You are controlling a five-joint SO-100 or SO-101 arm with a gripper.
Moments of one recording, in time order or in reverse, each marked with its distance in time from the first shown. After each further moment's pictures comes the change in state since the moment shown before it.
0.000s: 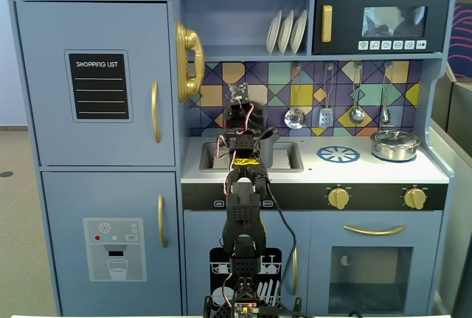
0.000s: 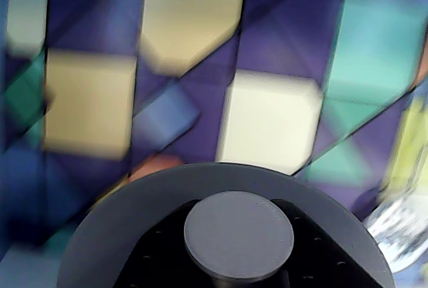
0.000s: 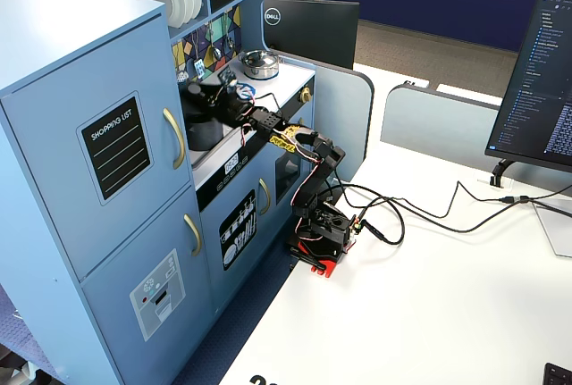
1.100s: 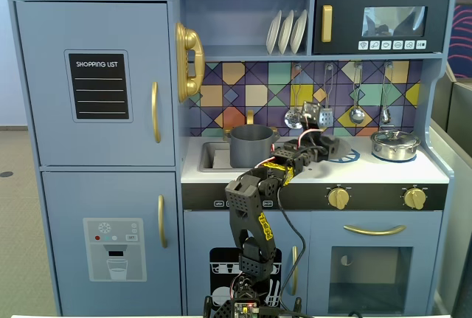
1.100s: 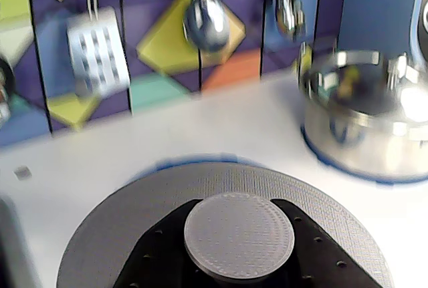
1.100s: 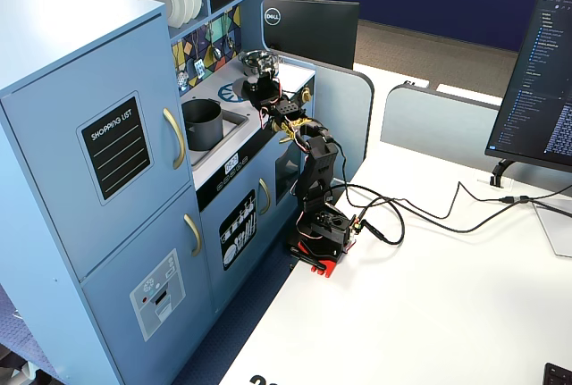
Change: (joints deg) arm 30.9 -9.7 5.8 -0.9 6.3
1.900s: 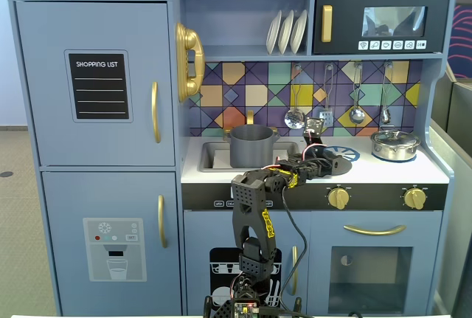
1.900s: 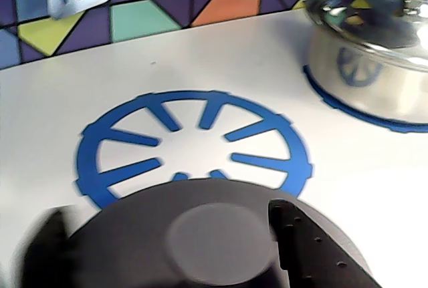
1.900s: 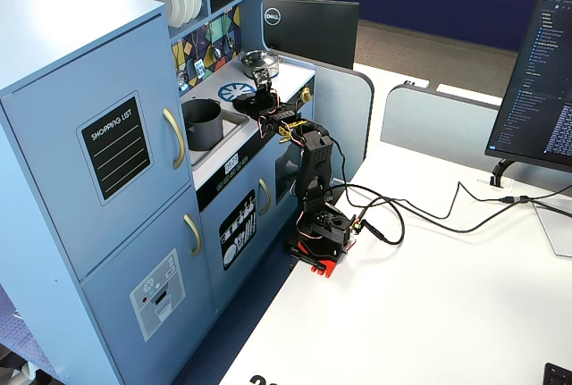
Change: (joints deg) arm 0.7 -7.5 4.5 -9.3 -2.5
